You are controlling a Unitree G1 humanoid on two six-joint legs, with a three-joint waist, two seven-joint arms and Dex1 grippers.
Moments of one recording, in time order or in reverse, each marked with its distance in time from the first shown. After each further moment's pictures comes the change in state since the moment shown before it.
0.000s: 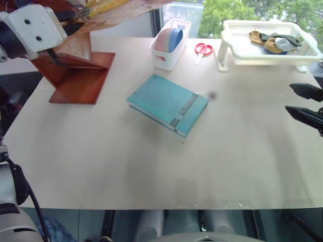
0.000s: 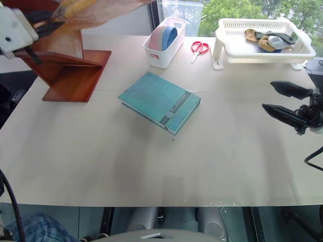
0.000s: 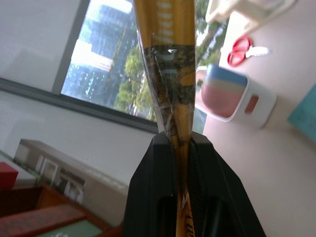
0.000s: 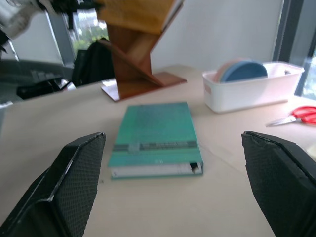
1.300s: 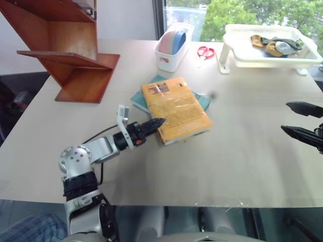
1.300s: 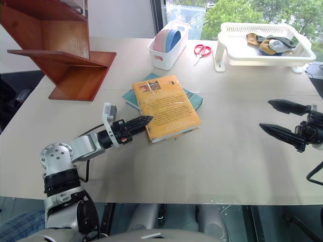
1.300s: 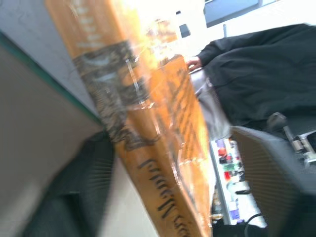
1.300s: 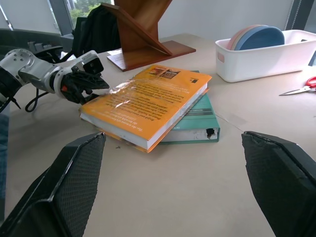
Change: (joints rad) left arm 0.474 -0.857 0.420 -0.331 -1.161 1.779 0.581; right arm 0.203 -0.028 -0.037 -0.119 -0.057 -0.014 0.002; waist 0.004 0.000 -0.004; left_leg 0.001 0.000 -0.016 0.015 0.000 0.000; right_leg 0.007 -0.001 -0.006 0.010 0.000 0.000
